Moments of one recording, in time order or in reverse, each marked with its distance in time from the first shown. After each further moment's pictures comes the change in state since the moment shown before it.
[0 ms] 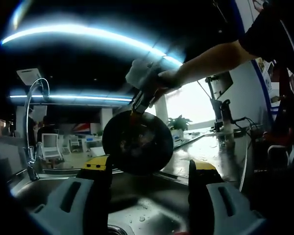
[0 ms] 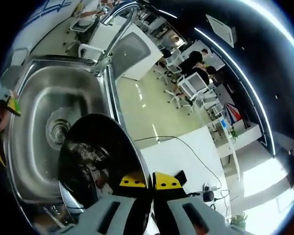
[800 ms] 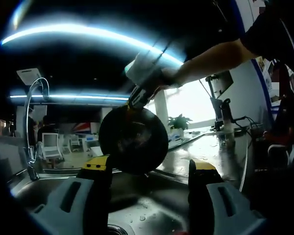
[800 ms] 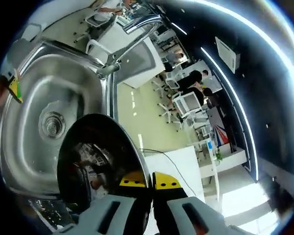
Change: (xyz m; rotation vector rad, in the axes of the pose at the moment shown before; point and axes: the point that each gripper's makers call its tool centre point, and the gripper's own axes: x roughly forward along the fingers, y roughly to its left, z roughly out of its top) left arm 0.000 0.001 -0.002 0.002 0.006 0.002; right arm -0.012 0.001 0.026 -0.182 -0.092 -0.106
